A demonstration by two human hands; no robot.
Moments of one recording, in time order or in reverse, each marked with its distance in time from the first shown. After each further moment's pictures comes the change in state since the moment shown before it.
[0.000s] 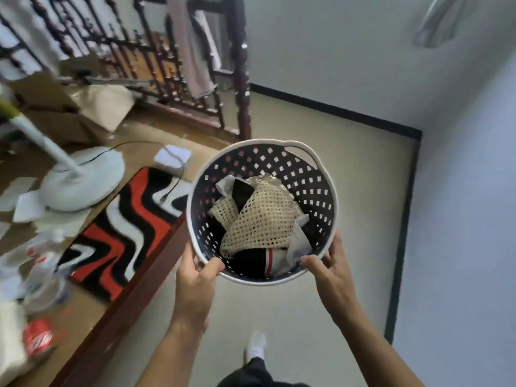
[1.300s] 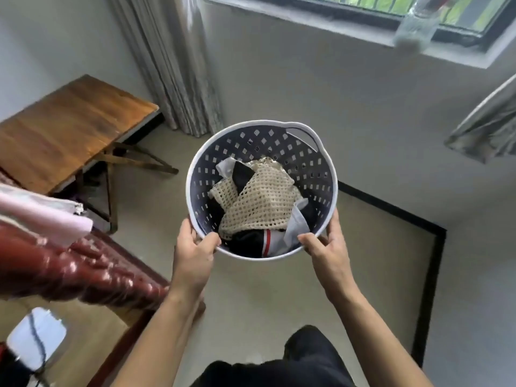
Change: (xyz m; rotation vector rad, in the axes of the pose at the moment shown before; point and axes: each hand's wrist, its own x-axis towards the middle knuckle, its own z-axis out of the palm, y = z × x) left_hand 0.693 0.256 0.555 0.022 0.097 0.082; right_hand 0.893 -0.236 -0.131 0.032 -0.054 -0.022
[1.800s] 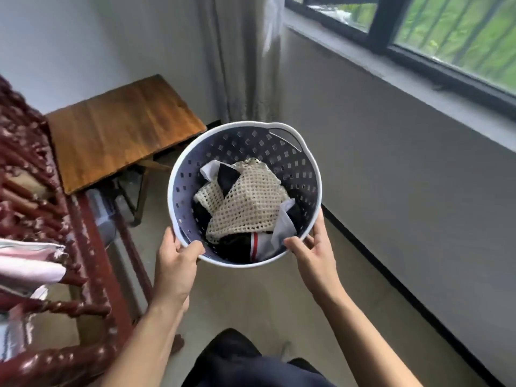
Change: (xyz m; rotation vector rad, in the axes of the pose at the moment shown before) left_hand 0.233 0.060 0.088 -0.115 0.440 -0.016; right_hand 0.333 -0.089 0.082 -0.116 -0.456 -0.071
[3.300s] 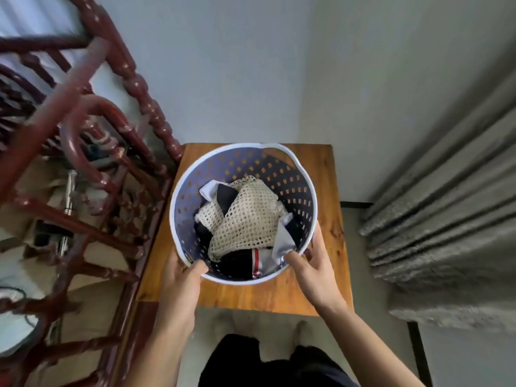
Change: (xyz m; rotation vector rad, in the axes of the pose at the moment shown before) left_hand 0.706 0.147 -0.142 -0.148 0.700 -0.227; right_hand 0.675 -0.118 0.580 -0.164 -0.714 -0.026
